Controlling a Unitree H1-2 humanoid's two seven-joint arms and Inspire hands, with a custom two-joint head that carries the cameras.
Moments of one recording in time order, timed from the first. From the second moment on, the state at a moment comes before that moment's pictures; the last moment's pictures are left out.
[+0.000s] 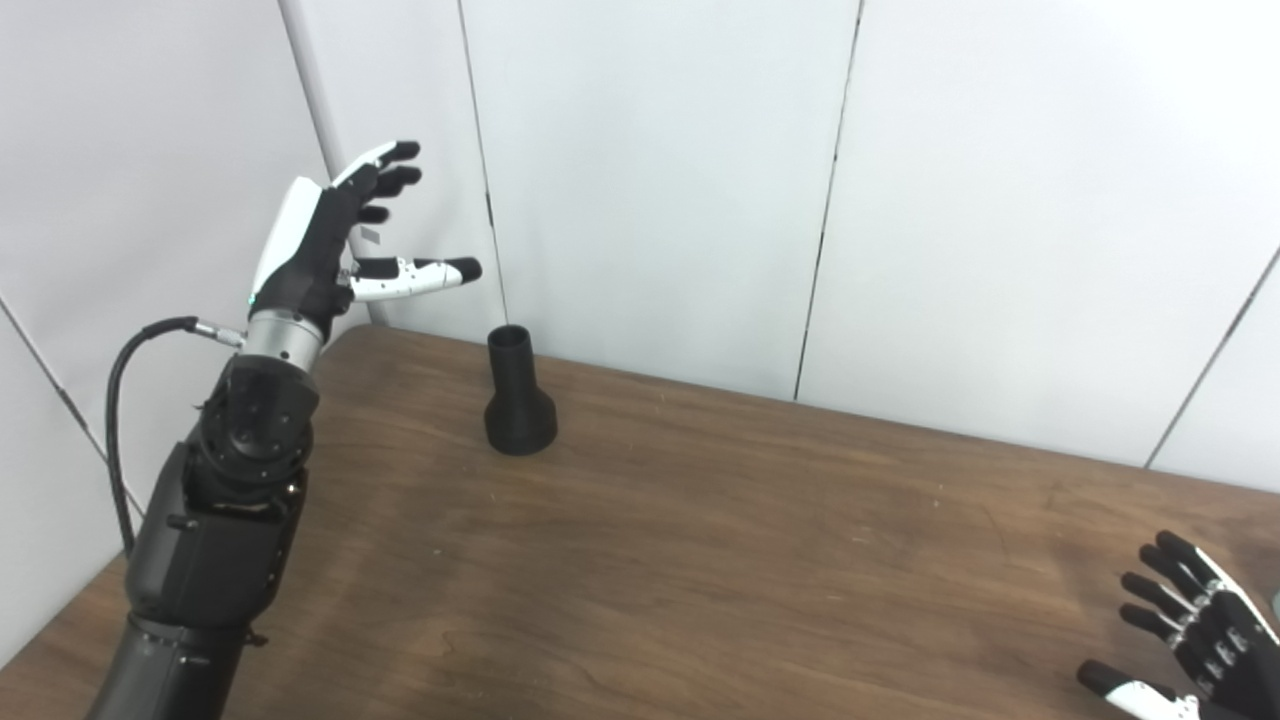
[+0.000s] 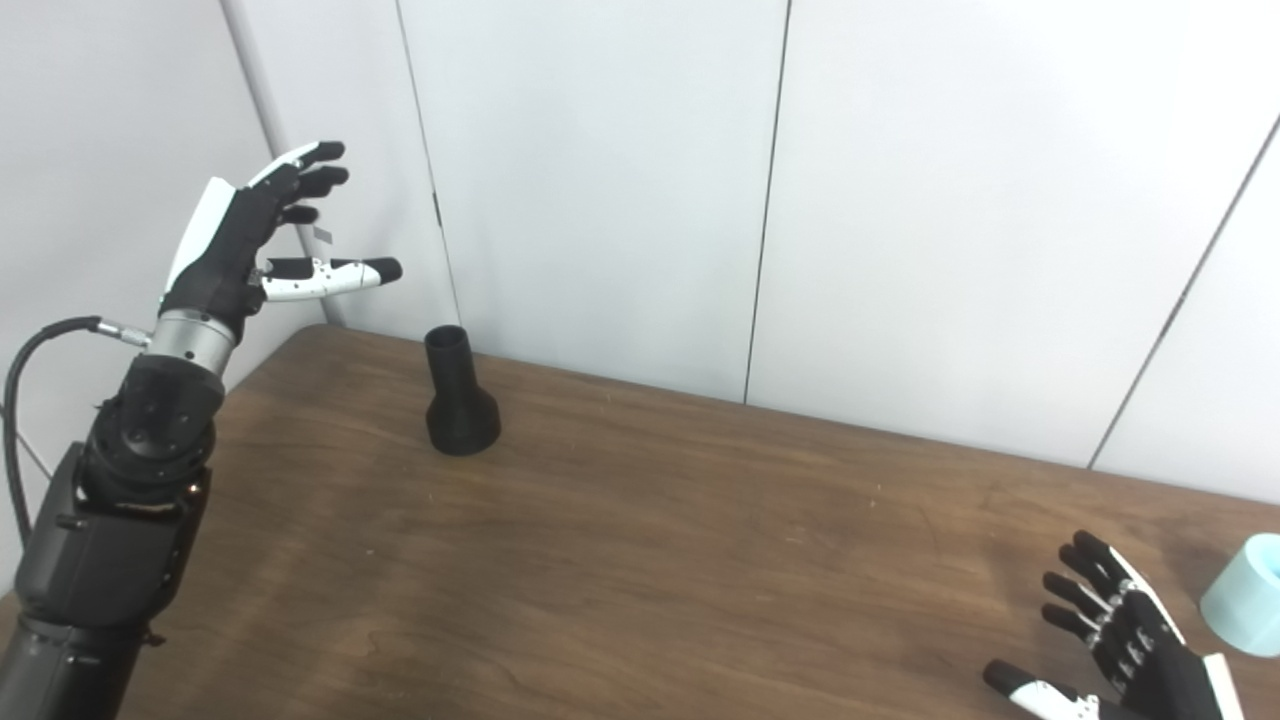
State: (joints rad) left arm -0.44 0.64 0.22 -0.18 0.32 0.38 -0.06; right arm -0.10 -0.19 -0.10 -0.05 0.09 -0.02 0.09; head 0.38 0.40
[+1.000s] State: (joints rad) left arm -0.45 0.66 0.08 0.06 0.36 0.47 -0.24; right arm -0.10 -0.19 -0.11 -0.05 0.07 -0.04 0.08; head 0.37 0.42
